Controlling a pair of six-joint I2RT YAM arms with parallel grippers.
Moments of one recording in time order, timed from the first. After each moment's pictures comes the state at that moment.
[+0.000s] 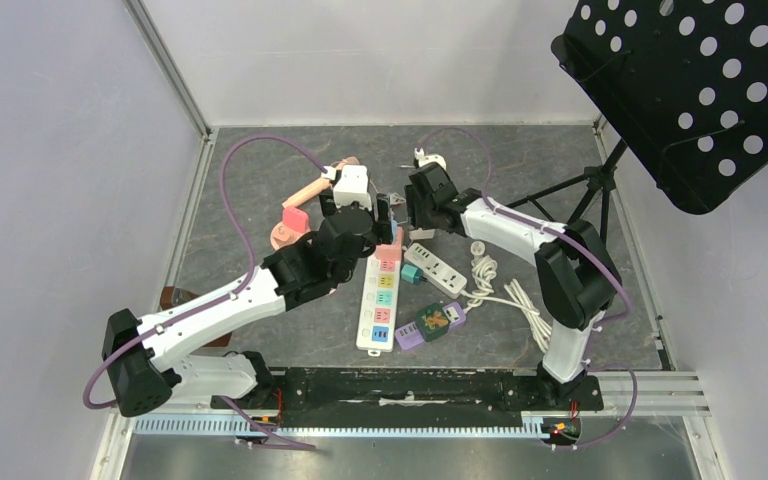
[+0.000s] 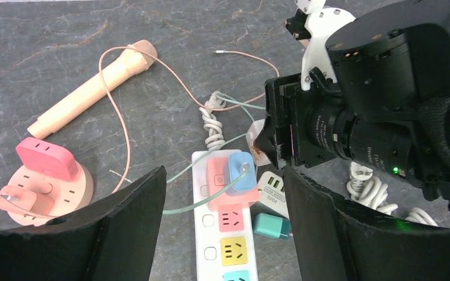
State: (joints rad) left arm -0.98 1.20 1.03 -0.20 -0.73 -0.39; right arm 0.63 1.84 1.30 -0.33 0.27 0.38
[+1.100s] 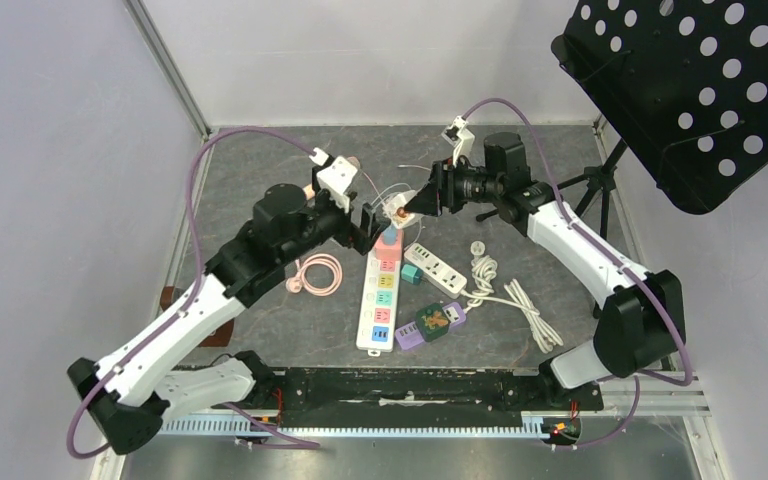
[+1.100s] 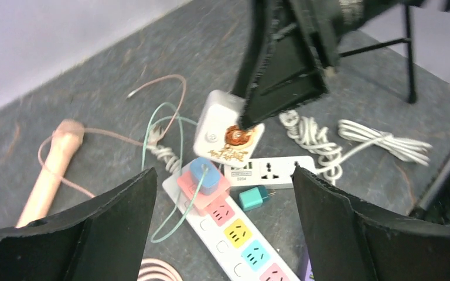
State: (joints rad) left arm -0.75 1.05 1.08 -0.27 -0.02 -0.05; right arm 0.40 1.49 1.20 -0.20 -0.68 0.30
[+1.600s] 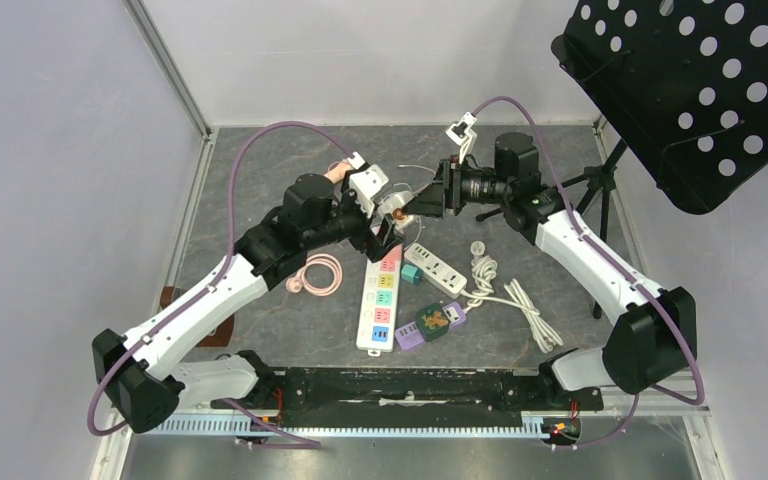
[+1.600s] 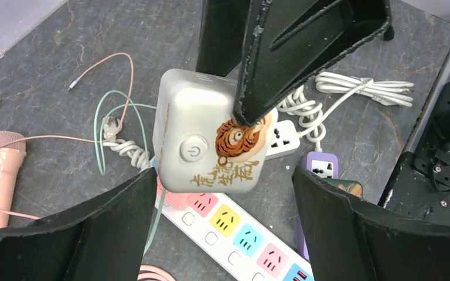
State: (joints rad) left arm -0.73 1.15 1.10 -0.31 0.25 0.08; right arm 0.40 1.40 1.16 -0.07 -0.86 0.45
